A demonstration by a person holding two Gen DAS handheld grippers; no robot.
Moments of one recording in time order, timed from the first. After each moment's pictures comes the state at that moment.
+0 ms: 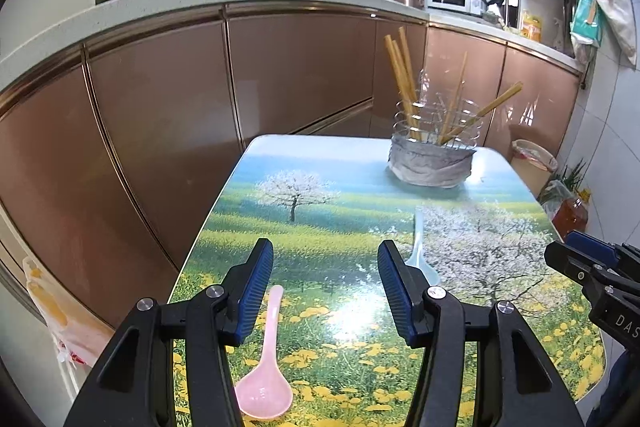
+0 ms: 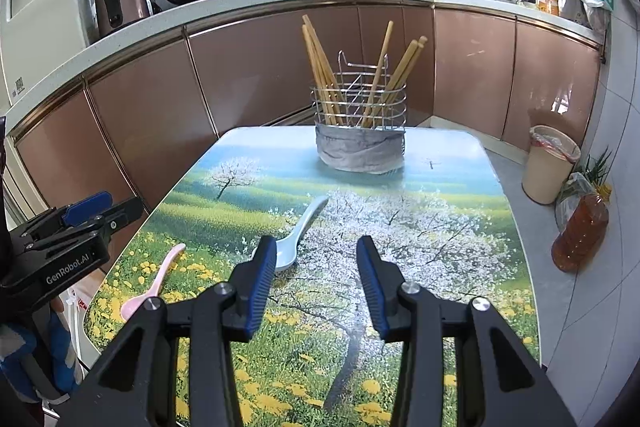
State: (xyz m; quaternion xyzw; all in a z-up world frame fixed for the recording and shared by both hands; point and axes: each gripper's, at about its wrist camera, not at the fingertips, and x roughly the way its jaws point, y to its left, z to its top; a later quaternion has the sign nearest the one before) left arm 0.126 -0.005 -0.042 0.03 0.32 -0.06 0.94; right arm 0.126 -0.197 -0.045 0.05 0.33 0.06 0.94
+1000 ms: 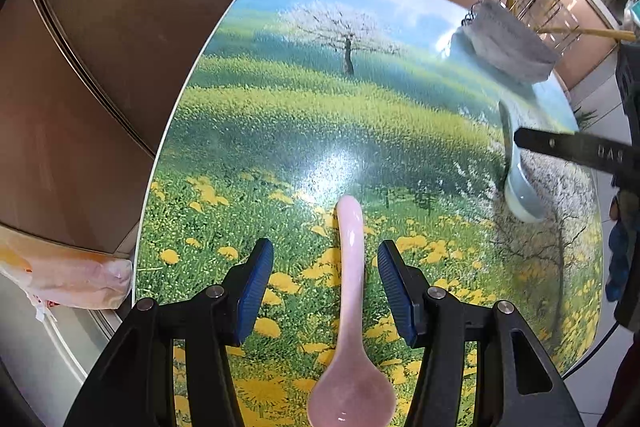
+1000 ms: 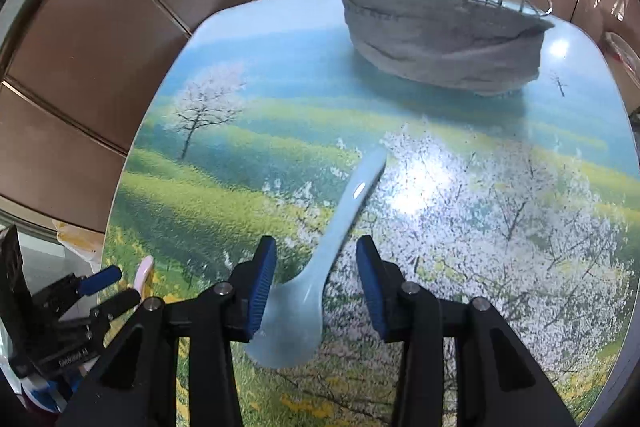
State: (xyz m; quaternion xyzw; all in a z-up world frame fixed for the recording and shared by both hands) left arm 0.214 0.068 -0.145 -0.02 0.58 -0.09 0.81; right arm 0.319 -0.166 -0.140 0.10 0.58 0.12 0.80
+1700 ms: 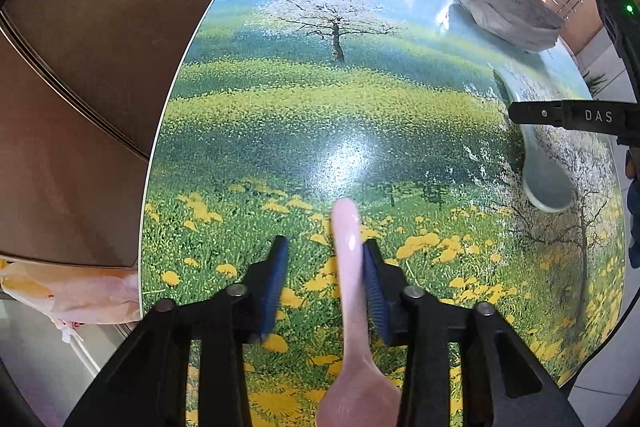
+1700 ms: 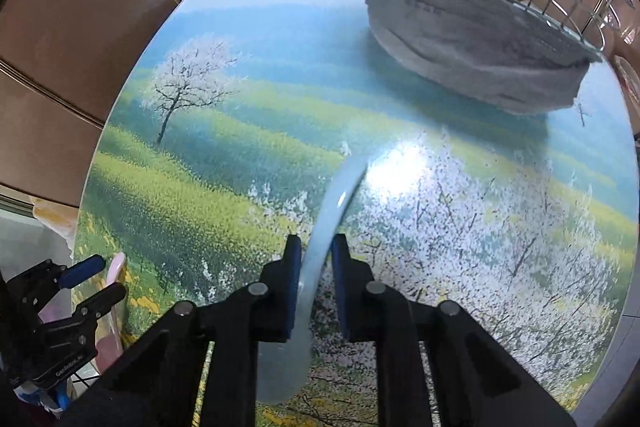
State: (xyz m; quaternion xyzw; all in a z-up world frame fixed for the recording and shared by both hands) left arm 0.232 0.053 -0.152 0.04 0.60 -0.10 0.80; right arm 0.341 -0.144 -0.156 0.04 0.61 0.12 0.78
